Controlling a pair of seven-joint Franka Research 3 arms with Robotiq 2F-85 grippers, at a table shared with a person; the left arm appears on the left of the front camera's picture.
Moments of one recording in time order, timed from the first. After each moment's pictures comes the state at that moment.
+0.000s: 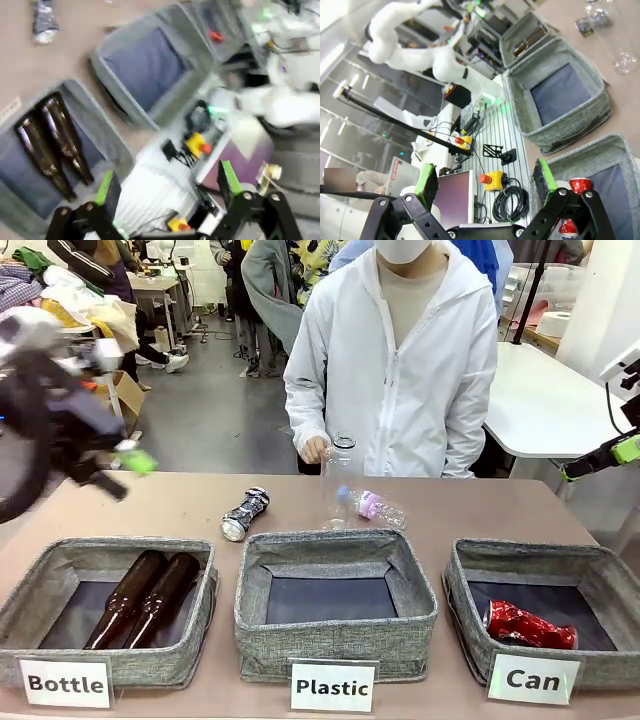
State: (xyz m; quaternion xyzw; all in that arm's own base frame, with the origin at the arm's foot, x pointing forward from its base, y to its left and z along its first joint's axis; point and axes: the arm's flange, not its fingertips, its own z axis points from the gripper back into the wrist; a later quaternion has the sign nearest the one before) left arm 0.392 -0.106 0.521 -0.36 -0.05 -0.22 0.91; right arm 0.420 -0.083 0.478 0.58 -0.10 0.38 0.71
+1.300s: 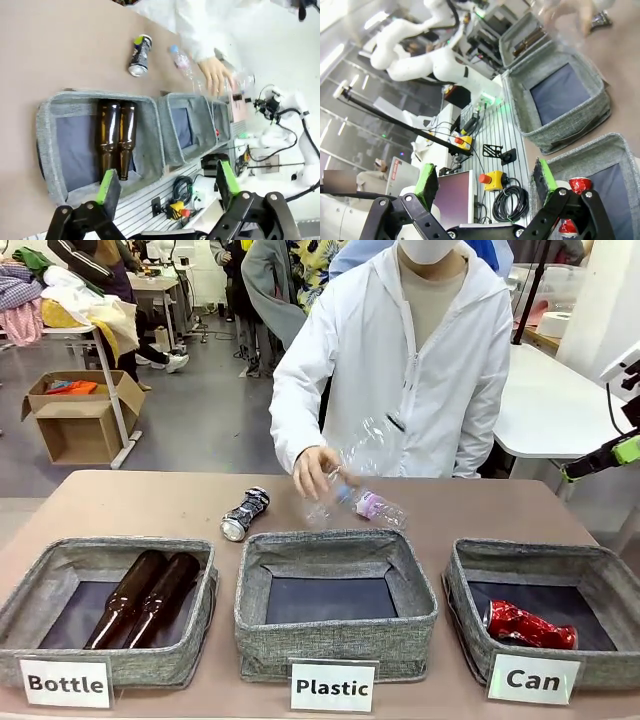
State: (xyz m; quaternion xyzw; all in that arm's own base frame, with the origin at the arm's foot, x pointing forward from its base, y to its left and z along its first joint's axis) left arm 0.297 0.136 0.480 -0.46 -0.21 0.06 0.86; right arm 0.420 -0.084 0.478 0.58 -0.10 0.38 0.71
